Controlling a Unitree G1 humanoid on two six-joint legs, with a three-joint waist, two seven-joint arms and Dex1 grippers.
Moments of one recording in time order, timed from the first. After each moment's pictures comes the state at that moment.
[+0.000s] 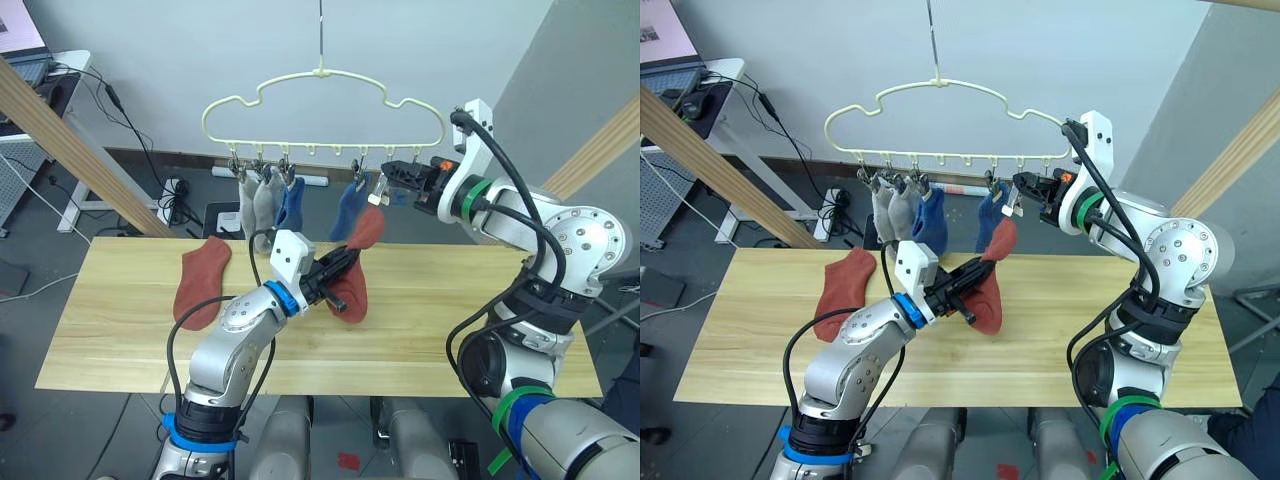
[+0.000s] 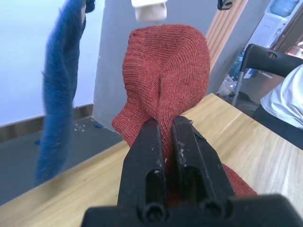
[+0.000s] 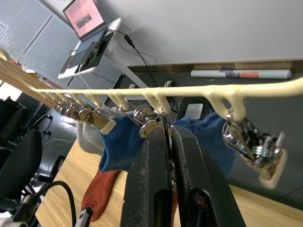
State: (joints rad) left arm -0.26 0.20 -0.10 -0.29 -0.40 0.47 -0.56; right arm -0.96 -0.07 -0.49 -0.29 0.60 1.56 0.15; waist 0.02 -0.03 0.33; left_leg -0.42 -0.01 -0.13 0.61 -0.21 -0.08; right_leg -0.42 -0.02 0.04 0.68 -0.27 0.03
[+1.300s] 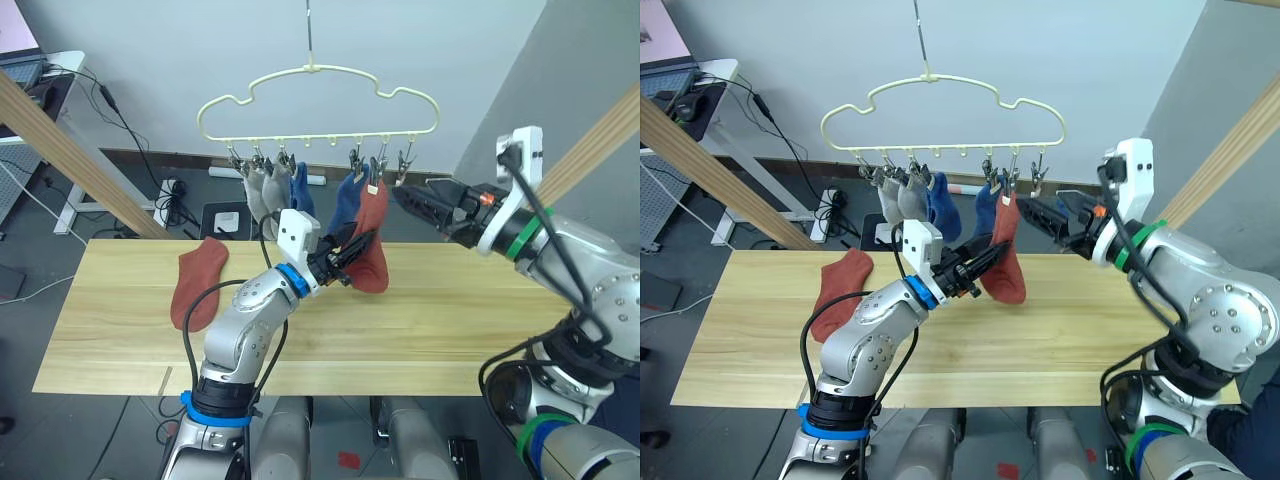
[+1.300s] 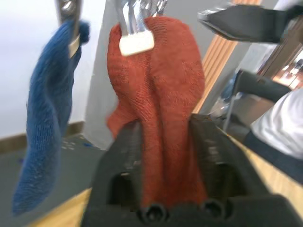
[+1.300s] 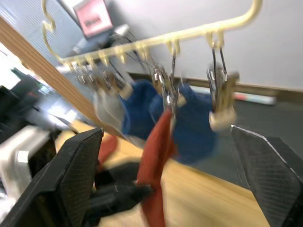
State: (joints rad) left arm -0.37 0.14 -0.06 -0.15 -0.50 0.51 -0.54; right arm -0.65 -0.25 -0.42 -0.69 0.76 1.50 0.21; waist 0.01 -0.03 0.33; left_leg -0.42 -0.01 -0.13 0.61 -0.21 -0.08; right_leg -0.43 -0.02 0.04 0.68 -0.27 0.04
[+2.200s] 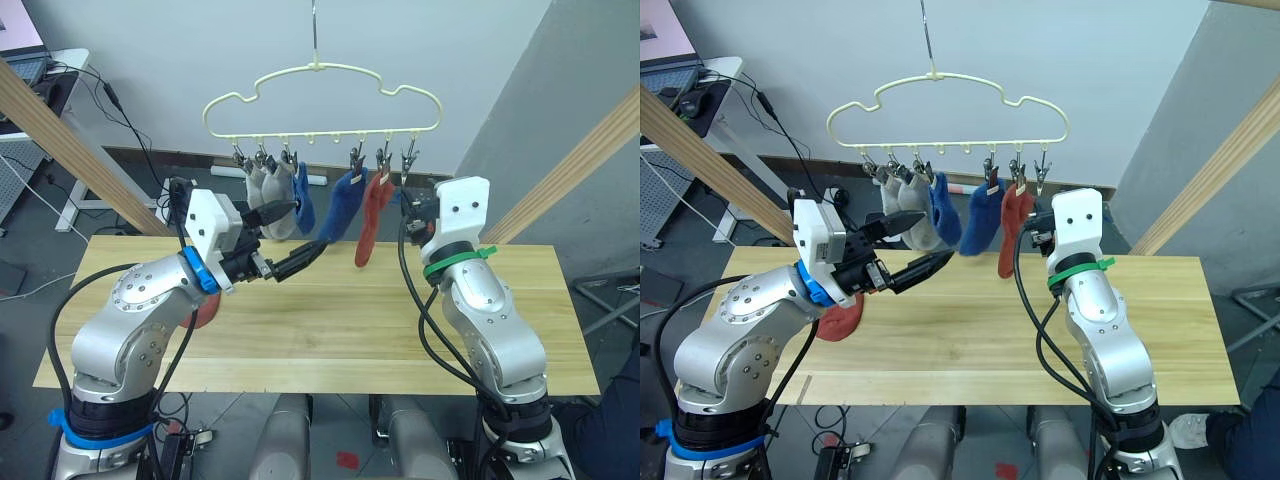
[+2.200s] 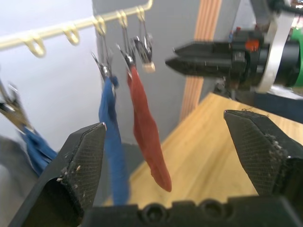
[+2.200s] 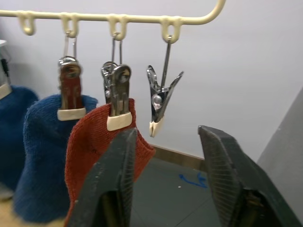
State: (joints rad) left arm -0.33 0.54 0.14 -0.50 -0.68 0.61 -0.68; right arm -0.43 -0.08 0.14 -0.48 0.02 0.61 -0.10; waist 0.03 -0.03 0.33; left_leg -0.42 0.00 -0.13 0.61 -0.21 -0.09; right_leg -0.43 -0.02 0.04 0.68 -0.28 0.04
